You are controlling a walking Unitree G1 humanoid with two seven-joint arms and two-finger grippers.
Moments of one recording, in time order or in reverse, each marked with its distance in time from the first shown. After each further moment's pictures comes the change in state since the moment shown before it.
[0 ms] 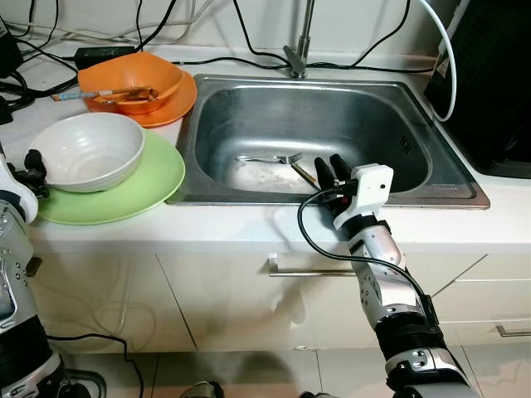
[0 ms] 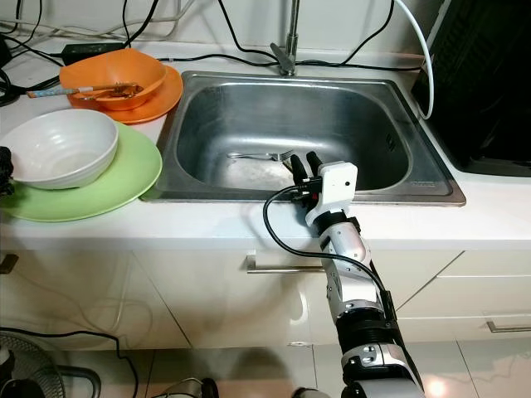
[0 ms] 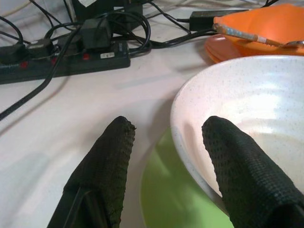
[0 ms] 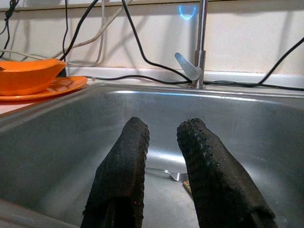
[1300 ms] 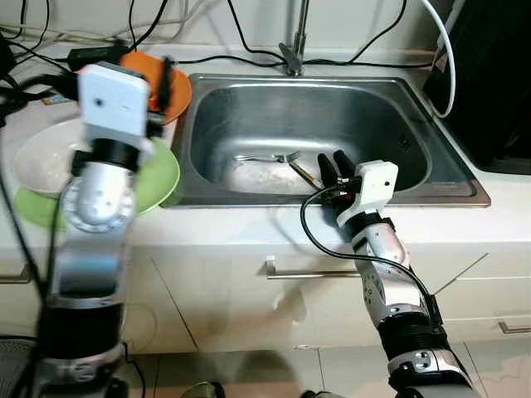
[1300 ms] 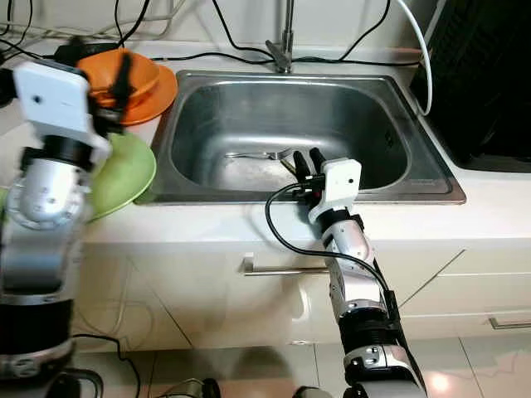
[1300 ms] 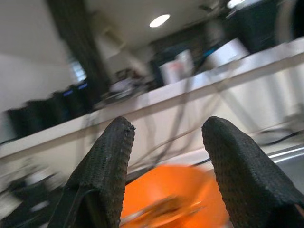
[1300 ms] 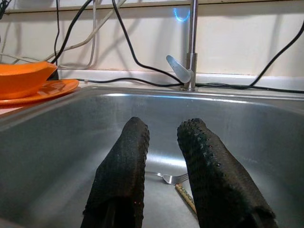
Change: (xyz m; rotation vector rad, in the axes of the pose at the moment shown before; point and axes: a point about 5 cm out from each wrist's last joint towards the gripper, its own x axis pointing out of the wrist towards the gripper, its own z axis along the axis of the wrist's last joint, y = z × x) left arm -0.019 -0.094 0.053 0.251 -0.663 -0.270; right arm 0.000 -0.004 0.006 -0.013 -0.014 -0.012
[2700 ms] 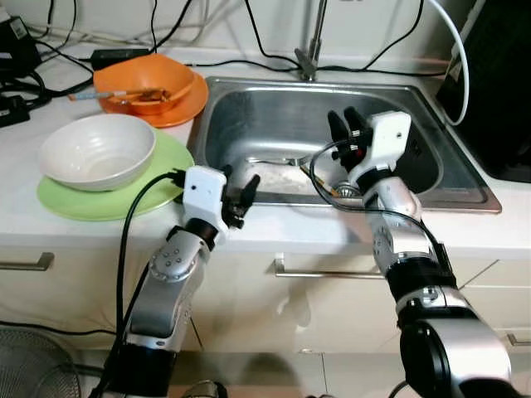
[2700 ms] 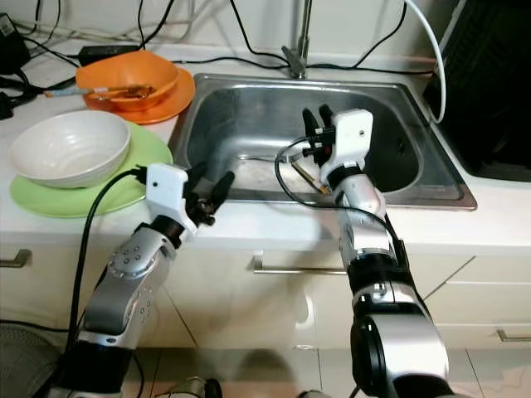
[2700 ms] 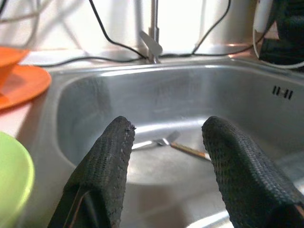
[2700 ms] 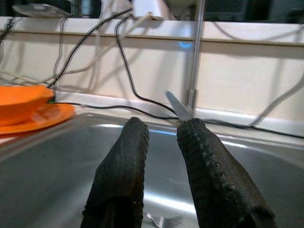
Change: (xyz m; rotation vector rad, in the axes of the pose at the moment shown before) left arm -0.057 -0.131 -0.055 -0.497 0.250 -0.478; right arm 0.031 -0.031 0.027 -0.061 -0.078 -0.022
